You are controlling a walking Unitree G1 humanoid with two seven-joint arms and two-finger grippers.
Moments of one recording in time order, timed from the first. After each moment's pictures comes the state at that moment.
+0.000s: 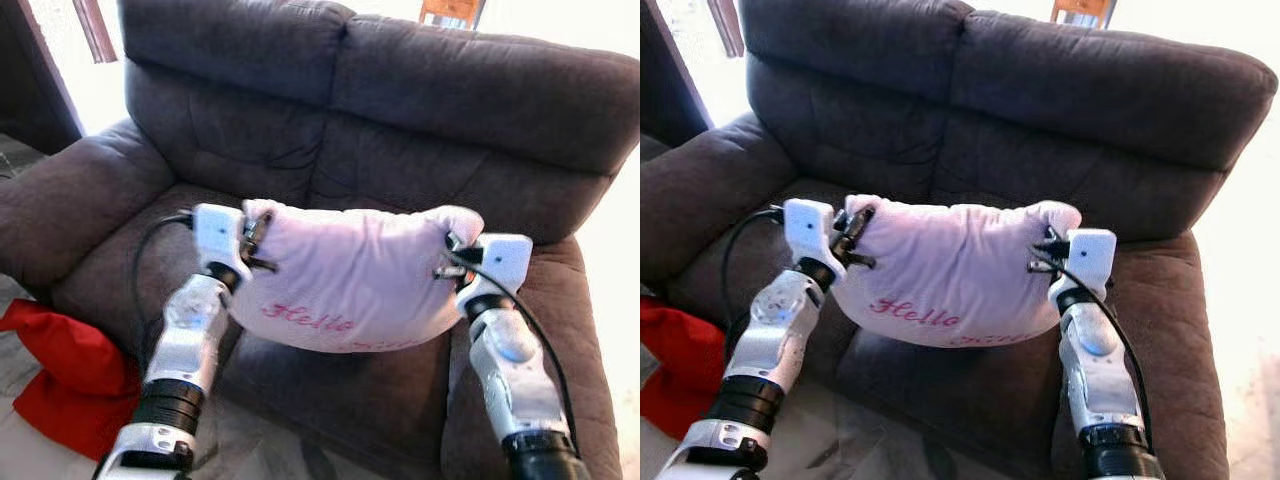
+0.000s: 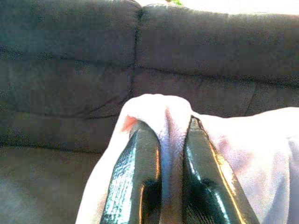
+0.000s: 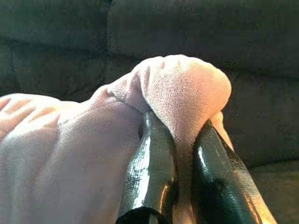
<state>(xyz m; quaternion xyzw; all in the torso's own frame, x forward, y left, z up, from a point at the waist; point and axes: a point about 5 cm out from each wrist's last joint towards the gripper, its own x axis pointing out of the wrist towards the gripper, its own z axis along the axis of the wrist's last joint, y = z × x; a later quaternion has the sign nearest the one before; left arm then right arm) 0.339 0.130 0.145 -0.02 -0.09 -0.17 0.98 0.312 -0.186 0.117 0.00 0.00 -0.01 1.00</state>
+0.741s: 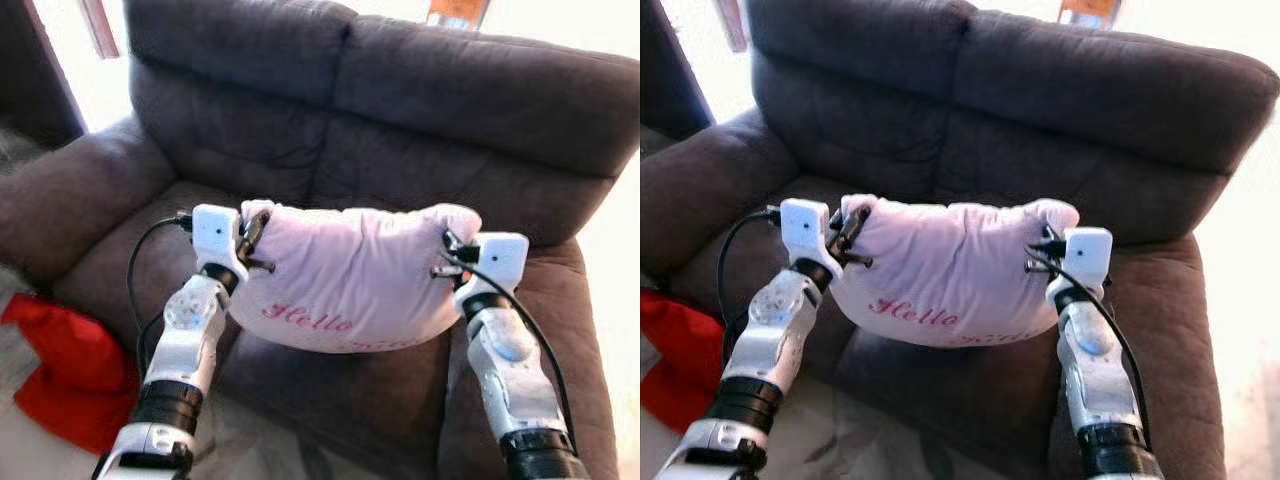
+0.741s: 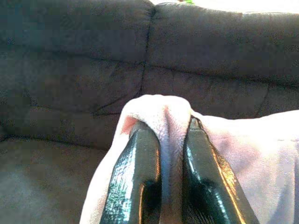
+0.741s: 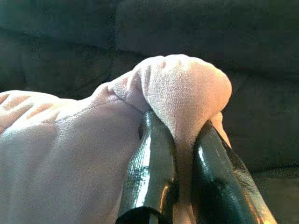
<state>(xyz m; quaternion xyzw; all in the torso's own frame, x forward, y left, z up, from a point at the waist) 0.340 0.138 0.146 -0.02 -0.09 -0.15 0.99 0.311 -0.182 0.115 -0.01 0.00 -0.01 1.00</state>
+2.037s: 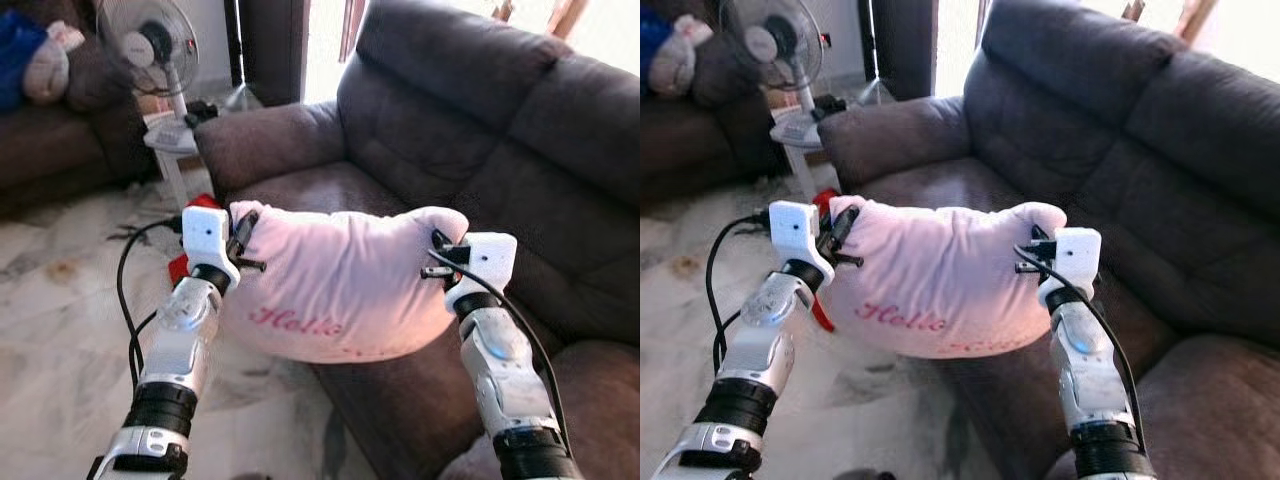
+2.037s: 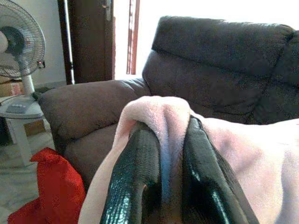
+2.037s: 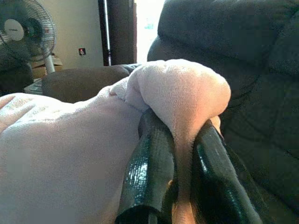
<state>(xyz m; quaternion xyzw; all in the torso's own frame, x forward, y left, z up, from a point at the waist) 0.339 0.145 0.145 -0.02 -0.09 -0.13 0.99 0.313 -0.175 0.114 0.00 0.00 0.01 1.00</state>
